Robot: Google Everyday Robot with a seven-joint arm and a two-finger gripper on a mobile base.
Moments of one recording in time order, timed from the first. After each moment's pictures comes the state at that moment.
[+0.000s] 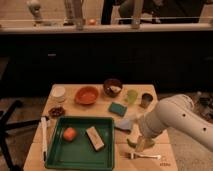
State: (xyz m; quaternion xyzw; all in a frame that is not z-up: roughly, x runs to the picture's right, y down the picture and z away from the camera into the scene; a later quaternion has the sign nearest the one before) arm 0.141 0.210 0.646 -0.30 -0.17 0.03 0.94
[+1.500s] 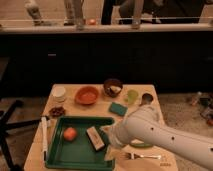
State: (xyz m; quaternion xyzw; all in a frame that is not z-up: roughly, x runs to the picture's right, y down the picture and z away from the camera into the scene) arm -0.015 0.238 0.638 -0.27 -0.27 -0.01 0.92
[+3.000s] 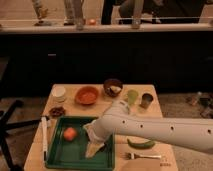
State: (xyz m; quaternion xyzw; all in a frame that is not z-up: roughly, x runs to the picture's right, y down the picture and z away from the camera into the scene) arm -0.091 0.237 0.670 -0.29 -0.28 0.01 0.91
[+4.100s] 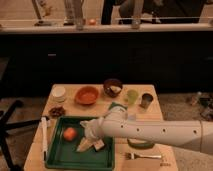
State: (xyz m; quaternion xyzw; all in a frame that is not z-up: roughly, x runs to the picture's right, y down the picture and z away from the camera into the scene) arm -0.129 0.232 0.724 -0.27 -0.33 0.11 0.90
